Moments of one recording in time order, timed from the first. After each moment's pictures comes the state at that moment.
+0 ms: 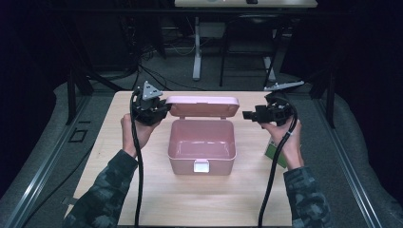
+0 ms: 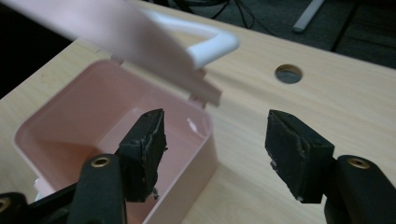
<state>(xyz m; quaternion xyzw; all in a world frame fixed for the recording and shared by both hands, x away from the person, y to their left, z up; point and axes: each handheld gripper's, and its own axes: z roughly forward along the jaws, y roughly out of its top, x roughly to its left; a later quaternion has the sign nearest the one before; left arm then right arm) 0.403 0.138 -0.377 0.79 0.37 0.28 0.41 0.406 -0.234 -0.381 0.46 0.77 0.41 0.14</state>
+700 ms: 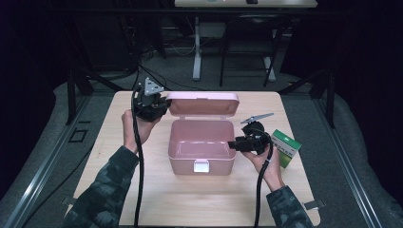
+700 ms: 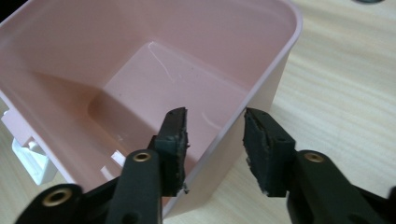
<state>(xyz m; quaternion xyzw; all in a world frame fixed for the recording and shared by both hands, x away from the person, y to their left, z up) 0.414 0.136 -0.373 0.79 0.38 0.29 0.40 0.380 -0.191 -0.465 0.46 0.81 0.36 0.08</state>
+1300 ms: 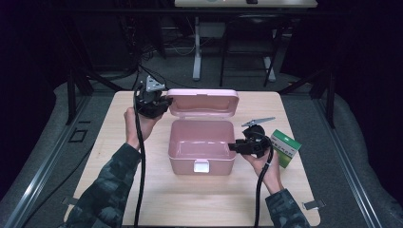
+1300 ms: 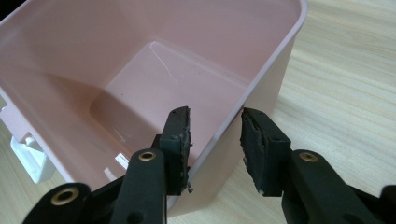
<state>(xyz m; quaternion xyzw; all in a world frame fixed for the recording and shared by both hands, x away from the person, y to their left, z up) 0.429 0.135 -0.380 0.79 0.38 0.27 0.40 0.375 -0.193 -0.475 0.46 0.80 0.38 0.08</state>
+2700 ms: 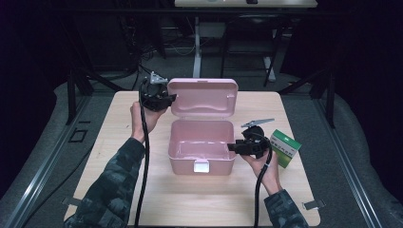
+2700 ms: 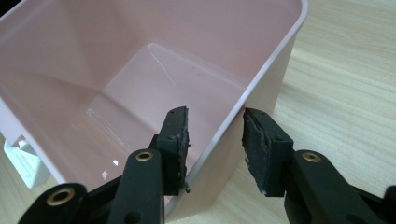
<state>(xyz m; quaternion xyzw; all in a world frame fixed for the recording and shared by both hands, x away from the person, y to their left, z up) 0.467 0.132 -0.394 0.78 0.40 0.25 0.41 0.374 -0.191 -0.478 0.47 0.79 0.38 0.09</state>
